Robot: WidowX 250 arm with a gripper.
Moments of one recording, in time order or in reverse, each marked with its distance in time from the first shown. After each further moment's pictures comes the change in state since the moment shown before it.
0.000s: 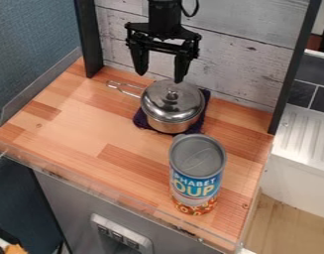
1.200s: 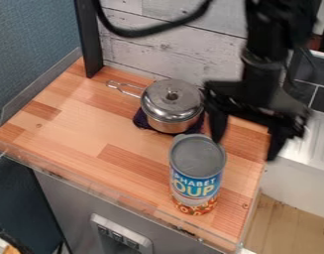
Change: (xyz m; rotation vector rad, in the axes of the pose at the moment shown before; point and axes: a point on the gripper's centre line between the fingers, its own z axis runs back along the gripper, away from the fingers) arm -0.118 -0.156 0.013 -0.062 -0.054 -0.203
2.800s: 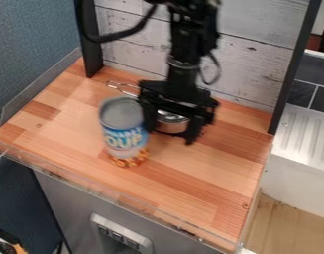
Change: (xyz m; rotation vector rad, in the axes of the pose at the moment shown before) arm 0.020 0.137 -0.045 0.131 0.141 0.208
